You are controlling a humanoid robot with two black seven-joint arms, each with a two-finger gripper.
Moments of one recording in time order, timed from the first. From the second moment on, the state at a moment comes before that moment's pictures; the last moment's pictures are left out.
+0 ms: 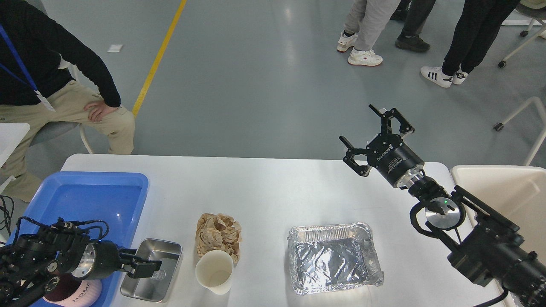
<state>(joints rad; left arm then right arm) -0.43 0.68 -0.49 -1.18 1.94 -0.45 -0.27 0.54 -0.31 0.86 1.00 0.05 0.43 0.15</state>
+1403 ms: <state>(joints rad) -0.44 0.68 -0.48 -1.14 2.01 -0.46 -0.34 0.54 -0.31 0.86 1.00 0.05 0.43 0.15</state>
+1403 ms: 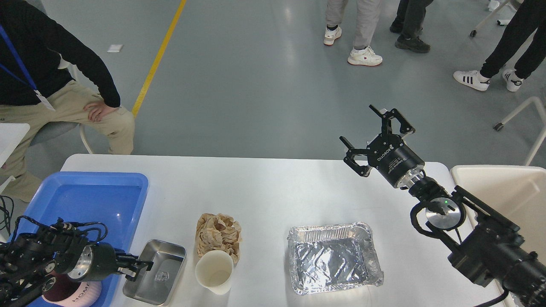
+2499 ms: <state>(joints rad) -0.47 0.78 -0.50 -1.24 1.99 -0.47 -0.43 0.54 -0.31 0.86 0.99 0.05 0.42 0.15</state>
